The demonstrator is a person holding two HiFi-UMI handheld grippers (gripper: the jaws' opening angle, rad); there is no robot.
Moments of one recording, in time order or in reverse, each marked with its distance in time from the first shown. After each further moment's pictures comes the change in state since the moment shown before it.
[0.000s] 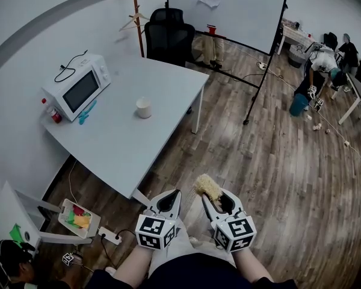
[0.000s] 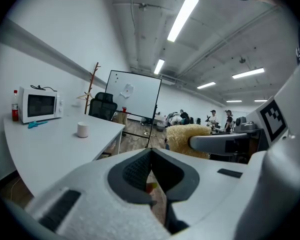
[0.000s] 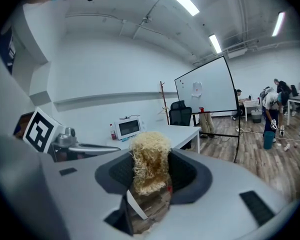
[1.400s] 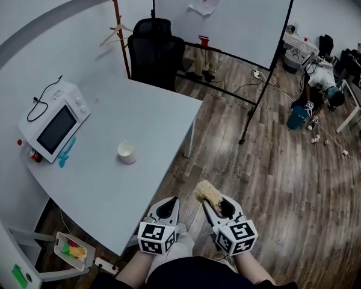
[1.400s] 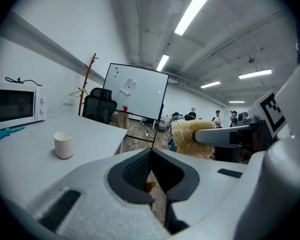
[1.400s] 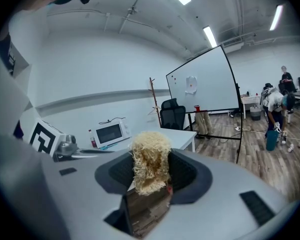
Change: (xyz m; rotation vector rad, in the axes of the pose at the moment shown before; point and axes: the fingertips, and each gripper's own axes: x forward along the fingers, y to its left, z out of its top) left arm 0.206 0.100 0.072 -0.008 0.019 -0.015; right arm 0.176 -0.141 0.076 0.048 0.018 -0.040
